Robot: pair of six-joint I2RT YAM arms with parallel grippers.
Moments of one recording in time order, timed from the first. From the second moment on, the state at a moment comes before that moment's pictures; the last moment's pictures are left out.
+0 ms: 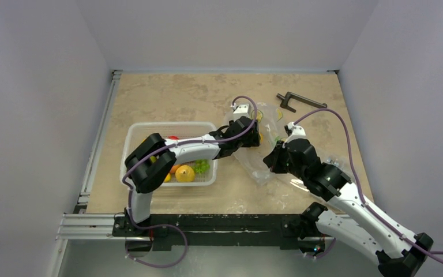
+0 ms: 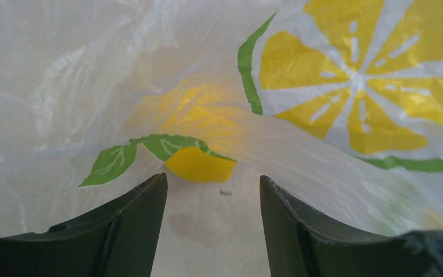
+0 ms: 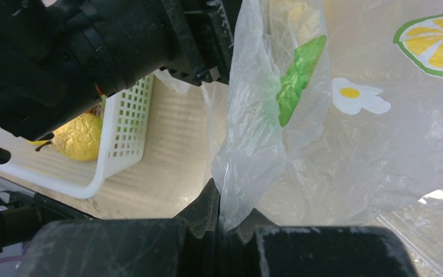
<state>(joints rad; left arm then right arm) -0.94 1.92 1.29 0.02 -0.32 -0.73 0.70 0.73 0.71 -0.59 0.16 0.66</state>
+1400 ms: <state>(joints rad) -0.94 1.86 1.33 -0.06 -0.31 -0.75 0.70 0.69 0.72 -0.58 0.17 0.65</state>
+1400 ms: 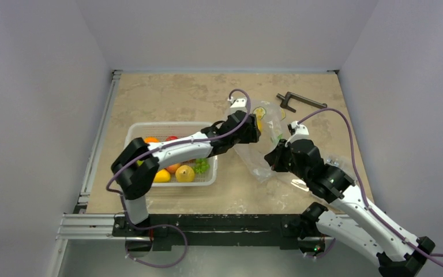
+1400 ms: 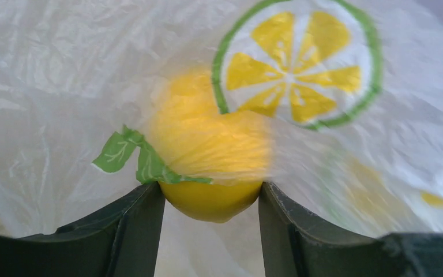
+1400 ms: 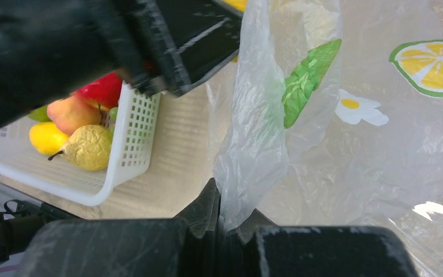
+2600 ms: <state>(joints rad) -0.94 0.98 0.89 -1.05 -0.61 -0.82 0.70 0.81 0.69 -0.40 0.22 0.57</state>
